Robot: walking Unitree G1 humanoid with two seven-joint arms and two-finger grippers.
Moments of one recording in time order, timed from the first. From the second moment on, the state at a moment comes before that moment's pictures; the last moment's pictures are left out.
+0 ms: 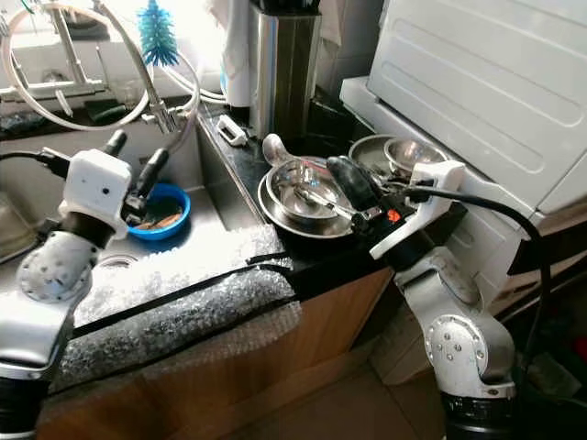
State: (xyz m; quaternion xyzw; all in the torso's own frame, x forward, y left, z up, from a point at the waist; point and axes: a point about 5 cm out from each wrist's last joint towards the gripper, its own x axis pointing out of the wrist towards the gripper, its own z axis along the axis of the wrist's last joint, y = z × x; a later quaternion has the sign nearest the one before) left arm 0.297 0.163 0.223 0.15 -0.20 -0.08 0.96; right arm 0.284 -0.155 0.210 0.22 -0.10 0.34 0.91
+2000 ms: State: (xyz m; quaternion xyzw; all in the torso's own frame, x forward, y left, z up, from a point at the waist) left arm 0.285 0.154 0.226 -0.50 -0.11 -0.21 0.84; right arm 0.254 -0.124 0.198 0.56 -0.07 0.40 0.72
